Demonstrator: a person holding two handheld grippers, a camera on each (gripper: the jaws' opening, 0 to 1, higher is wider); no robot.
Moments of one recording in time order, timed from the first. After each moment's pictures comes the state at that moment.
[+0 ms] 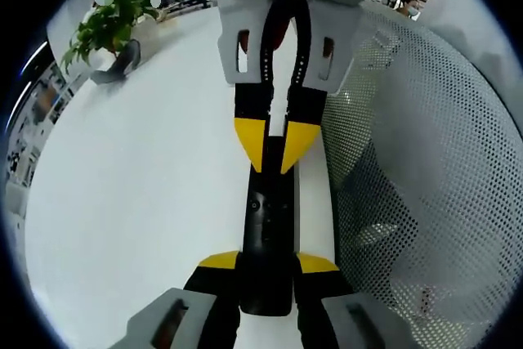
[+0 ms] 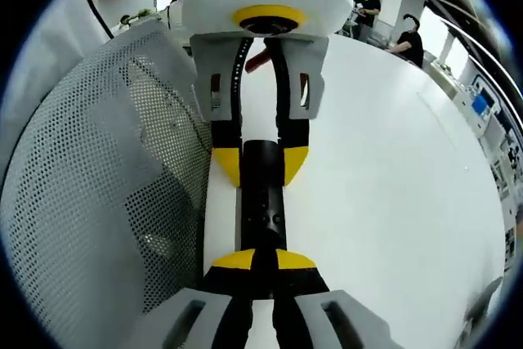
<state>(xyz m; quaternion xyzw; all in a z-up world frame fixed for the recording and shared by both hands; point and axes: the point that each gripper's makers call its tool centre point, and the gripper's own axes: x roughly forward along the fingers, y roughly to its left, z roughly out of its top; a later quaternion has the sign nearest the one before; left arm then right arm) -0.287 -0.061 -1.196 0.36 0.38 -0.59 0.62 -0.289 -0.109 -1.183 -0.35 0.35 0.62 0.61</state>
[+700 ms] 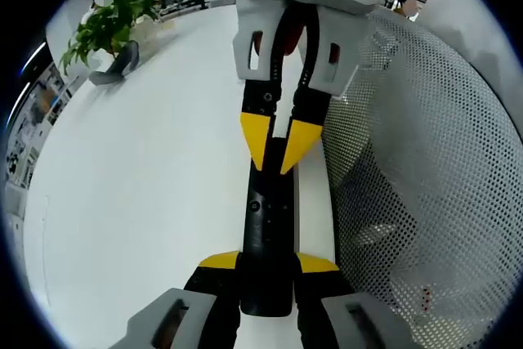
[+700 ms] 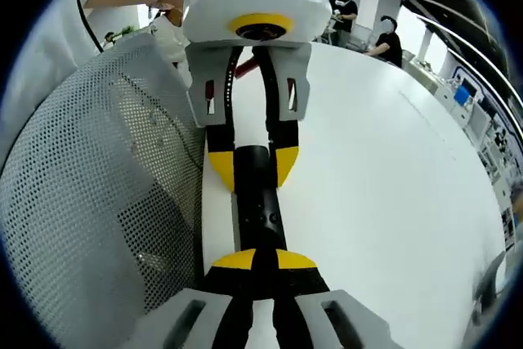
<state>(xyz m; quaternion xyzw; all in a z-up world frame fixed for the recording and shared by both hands) -0.287 -0.061 -1.194 0.35 0.38 -0.59 0.62 -0.292 -0.111 -1.182 -0.33 0.33 0.59 0.66</state>
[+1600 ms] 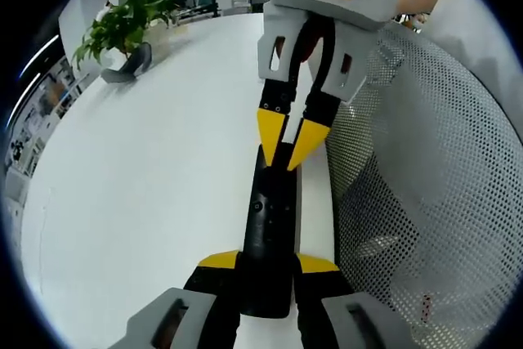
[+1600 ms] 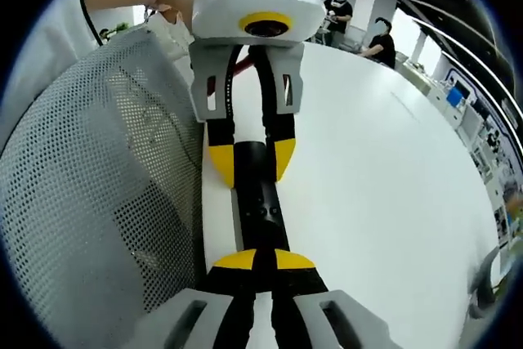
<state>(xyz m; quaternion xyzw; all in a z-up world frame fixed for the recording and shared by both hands) -0.288 -0.061 -1.193 0.32 0.37 -0.59 0.64 -0.294 -0.117 -1.182 -0.33 0.32 0.57 0.68</state>
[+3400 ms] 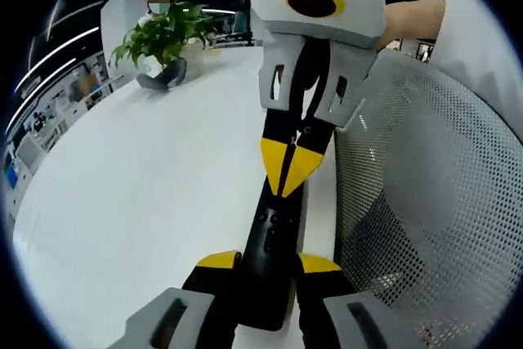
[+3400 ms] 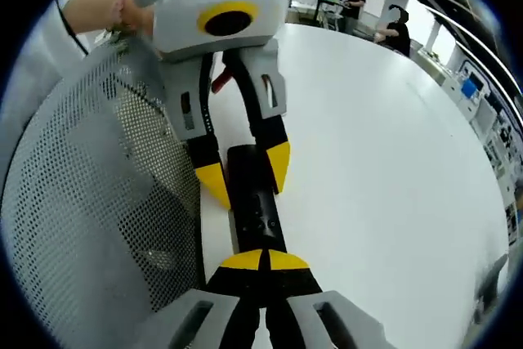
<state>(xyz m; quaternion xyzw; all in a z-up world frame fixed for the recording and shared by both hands) -0.285 -0.066 -1.195 0.23 0.32 -0.56 0.73 -0.287 -0.100 -1.181 -0.25 0.39 0.58 0.67</state>
